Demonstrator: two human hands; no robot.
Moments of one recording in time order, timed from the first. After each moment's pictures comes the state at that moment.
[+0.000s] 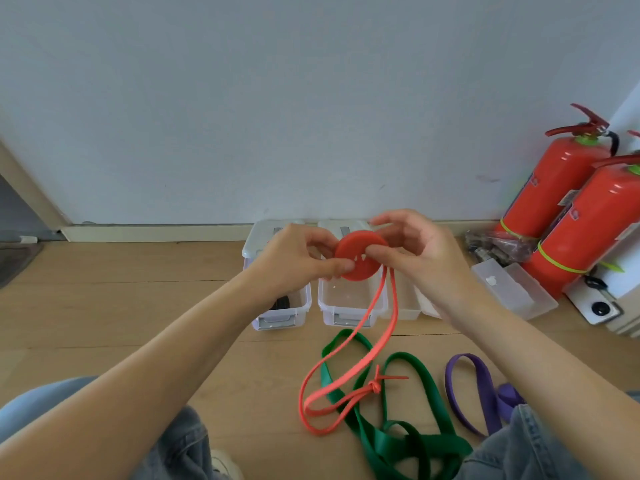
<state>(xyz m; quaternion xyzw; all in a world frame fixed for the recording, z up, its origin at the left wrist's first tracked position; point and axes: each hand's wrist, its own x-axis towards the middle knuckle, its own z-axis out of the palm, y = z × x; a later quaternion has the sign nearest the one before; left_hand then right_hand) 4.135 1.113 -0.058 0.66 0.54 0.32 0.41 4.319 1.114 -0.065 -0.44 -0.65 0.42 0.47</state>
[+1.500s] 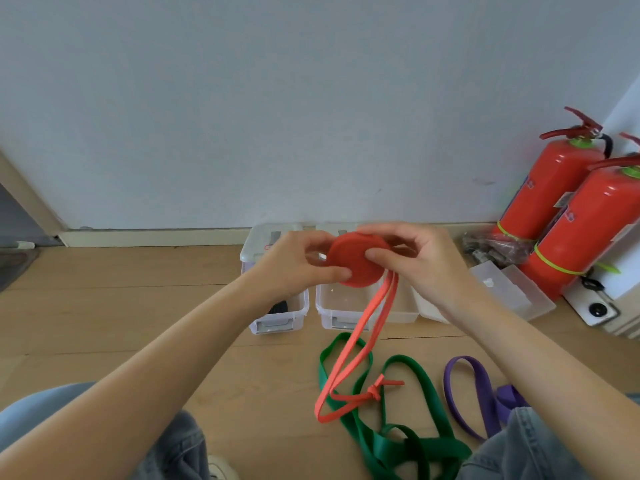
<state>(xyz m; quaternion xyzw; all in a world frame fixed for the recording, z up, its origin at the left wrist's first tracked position) 4.139 1.113 -0.058 0.64 0.53 0.33 0.46 4.323 1.116 -0.058 -0.44 -0.70 0.37 0.43</state>
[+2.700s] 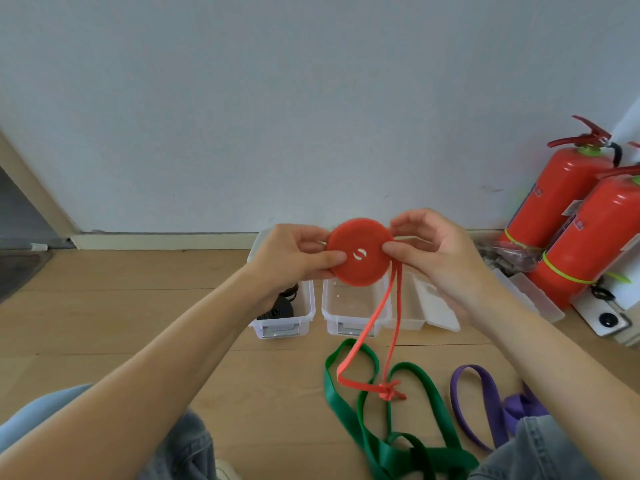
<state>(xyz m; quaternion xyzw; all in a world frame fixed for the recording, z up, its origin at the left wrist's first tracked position) 4.129 1.116 -0.052 0.54 0.49 0.41 0.54 4.331 1.125 -0.059 -0.44 -0.61 0.44 0.48</state>
